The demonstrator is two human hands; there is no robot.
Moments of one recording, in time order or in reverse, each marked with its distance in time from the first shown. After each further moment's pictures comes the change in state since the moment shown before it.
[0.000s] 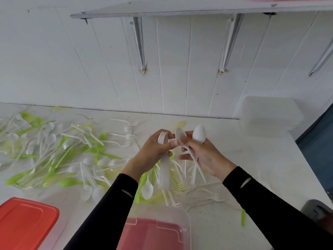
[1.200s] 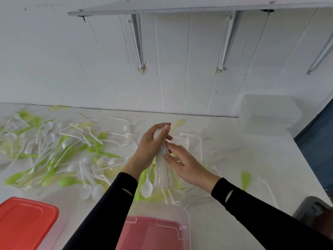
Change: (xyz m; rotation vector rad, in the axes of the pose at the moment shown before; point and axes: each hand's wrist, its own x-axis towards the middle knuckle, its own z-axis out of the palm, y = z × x) left_hand -0.003 0.003 0.001 0.060 0.164 0.086; right_hand -0.005 0.050 0.019 -0.692 -0.149 -0.219
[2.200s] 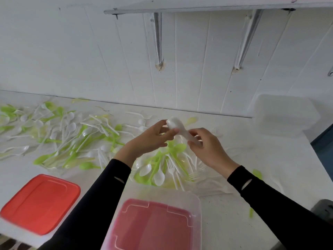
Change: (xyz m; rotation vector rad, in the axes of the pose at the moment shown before) left_hand -0.025 0.037 -0.040 0.407 -0.217 -0.134; right_hand 0.003 -0.013 -0.027 -0.262 0.295 -0.054
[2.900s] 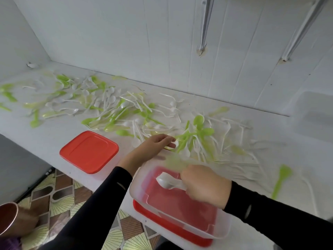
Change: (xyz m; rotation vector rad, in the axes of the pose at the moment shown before) left_hand -0.117 -0.074 -0.009 0.004 0.245 -0.194; right_hand -0.114 -0.098 0.059 -0.870 -0.860 -0.362
